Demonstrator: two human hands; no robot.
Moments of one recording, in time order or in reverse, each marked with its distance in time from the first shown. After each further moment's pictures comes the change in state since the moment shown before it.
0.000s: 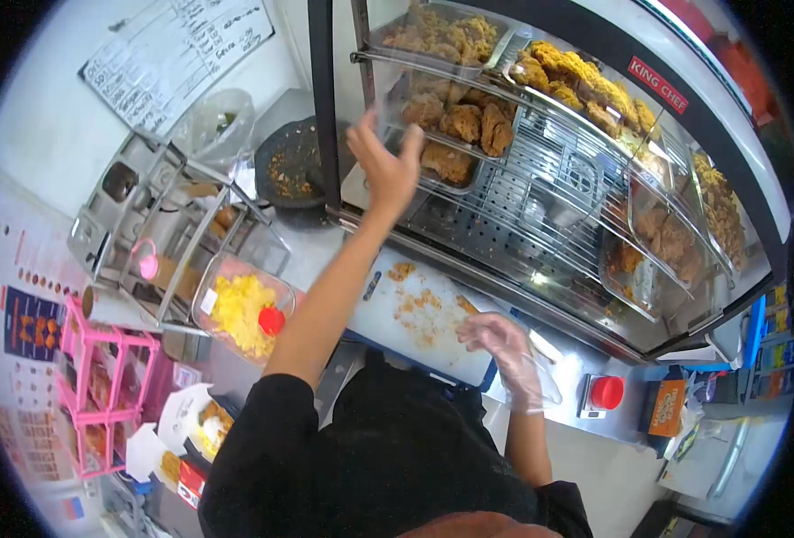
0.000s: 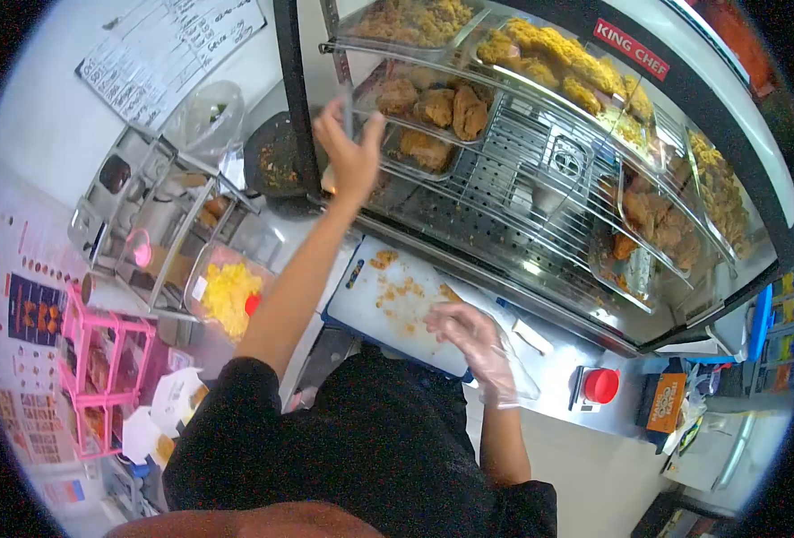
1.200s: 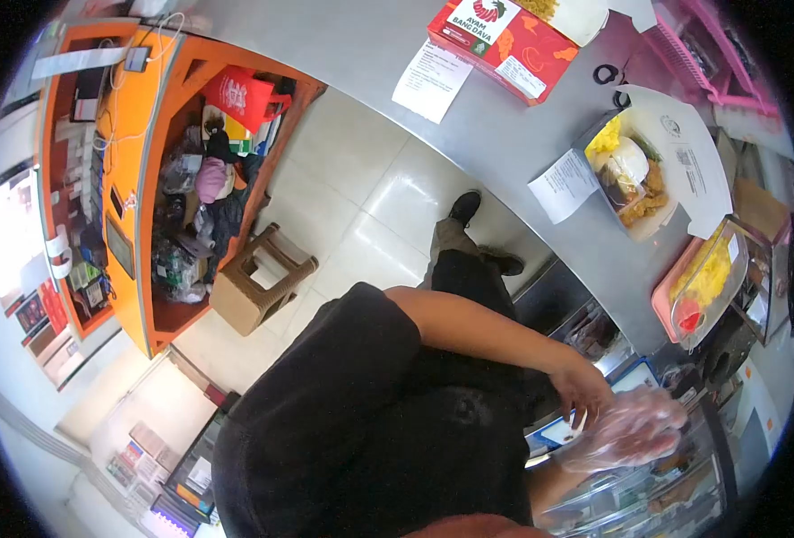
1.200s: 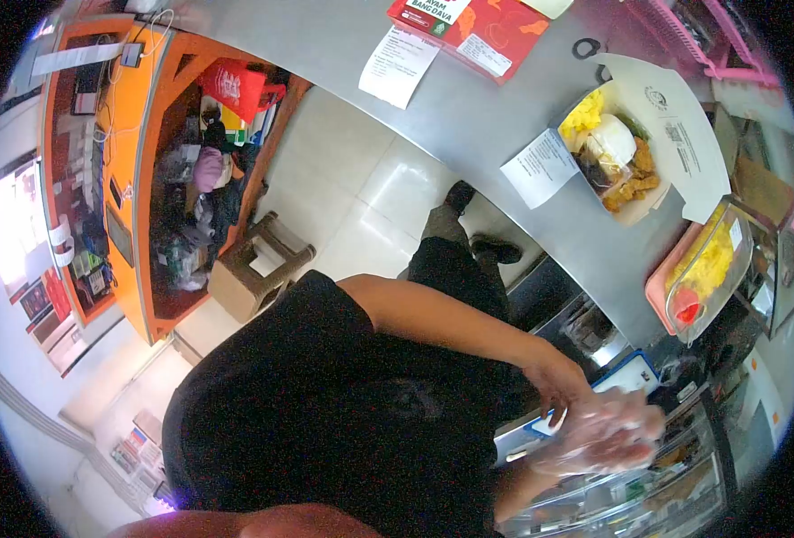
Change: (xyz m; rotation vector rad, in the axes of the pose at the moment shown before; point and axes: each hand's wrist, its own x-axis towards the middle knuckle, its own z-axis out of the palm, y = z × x) left_hand -0.410 0.032 -0.384 -1.782 -0.385 -0.883; right_hand -0.118 0.078 0.391 0.646 -0.756 0.616
